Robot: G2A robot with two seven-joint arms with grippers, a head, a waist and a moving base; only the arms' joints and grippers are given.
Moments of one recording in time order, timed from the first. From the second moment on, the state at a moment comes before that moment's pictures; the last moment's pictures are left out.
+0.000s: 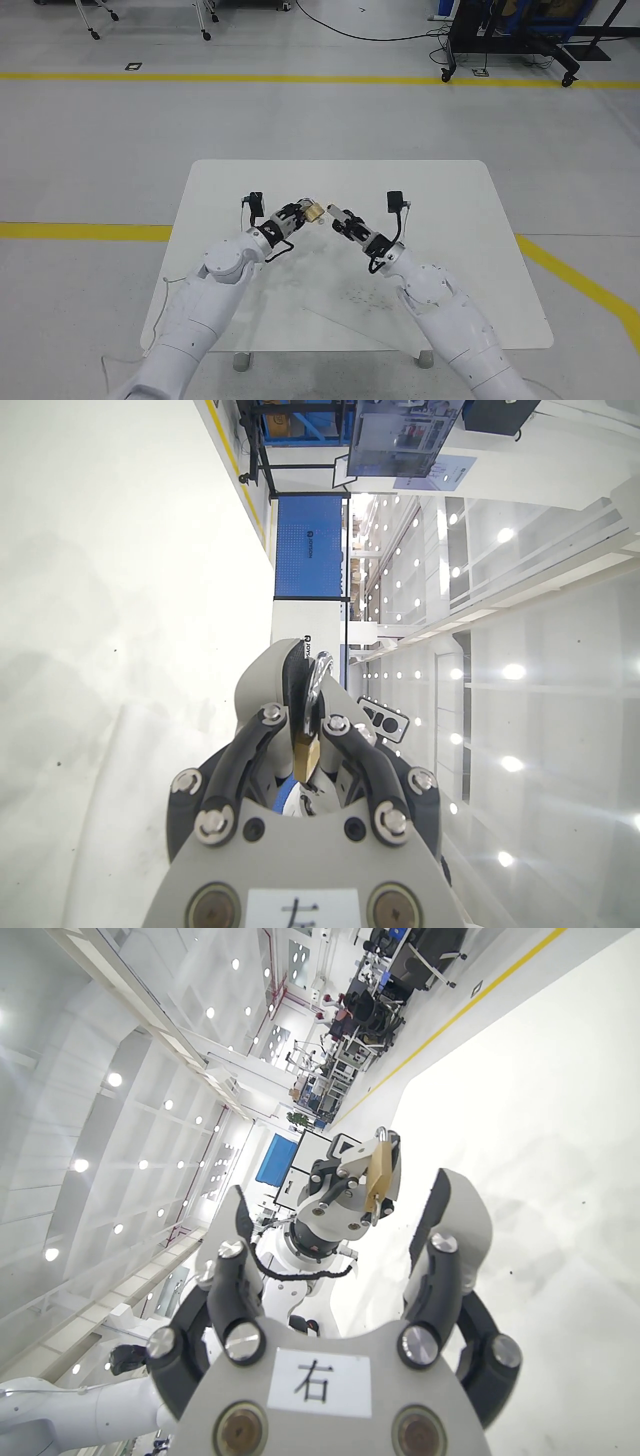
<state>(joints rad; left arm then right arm) 1.05 -1.36 -1.09 -1.05 -0.39 -0.12 -0.55 -1.29 -1.32 1.12 -1.37 -0.04 -0.39 0.31</state>
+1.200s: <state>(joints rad) 0.98 -1.38 -1.12 -0.90 -0.74 0.17 -0.77 -1.23 -1.35 1.03 -1.23 0.04 -0.71 0.32</state>
